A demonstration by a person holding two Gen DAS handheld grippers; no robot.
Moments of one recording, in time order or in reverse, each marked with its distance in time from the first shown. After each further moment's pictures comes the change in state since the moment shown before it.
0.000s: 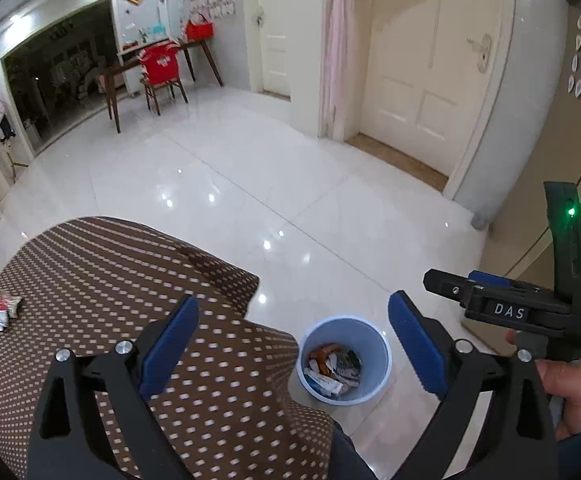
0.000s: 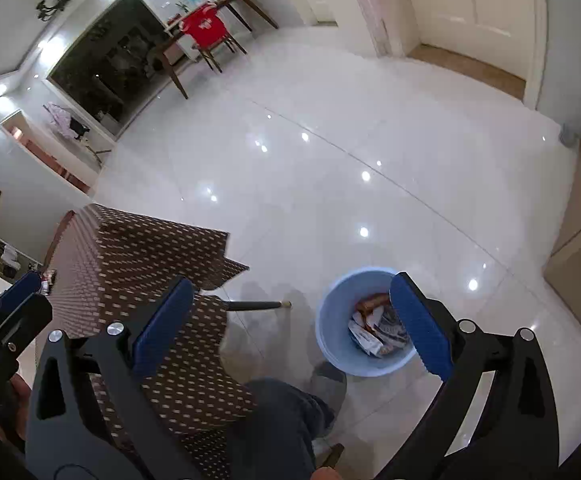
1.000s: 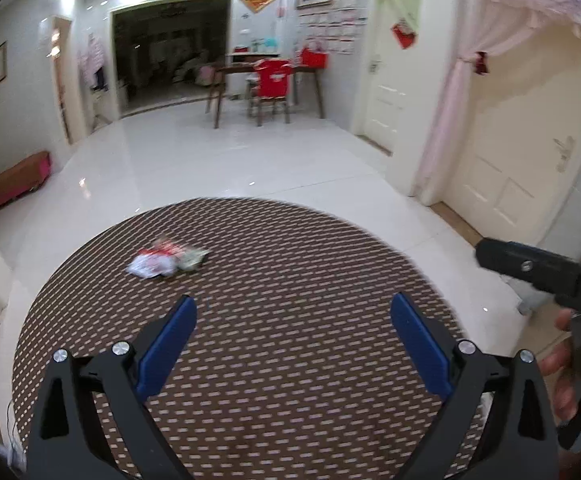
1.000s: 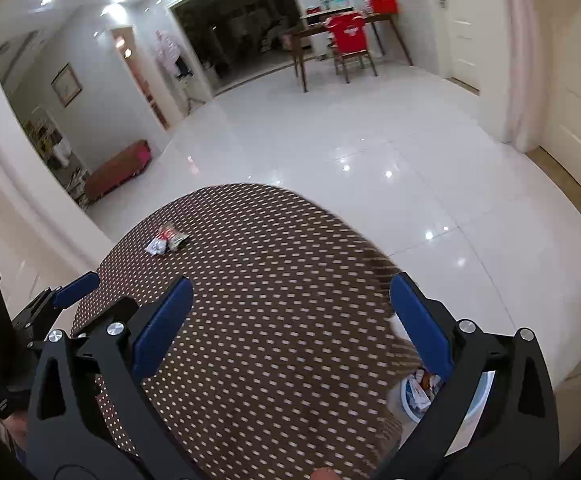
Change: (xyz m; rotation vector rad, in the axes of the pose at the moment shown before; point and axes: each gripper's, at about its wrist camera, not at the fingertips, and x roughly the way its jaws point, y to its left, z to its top) left arm -0.098 0.214 -0.060 -0.320 -0.130 0.198; right arm 0.005 0.287 -0.016 -0.448 -0.019 0.194
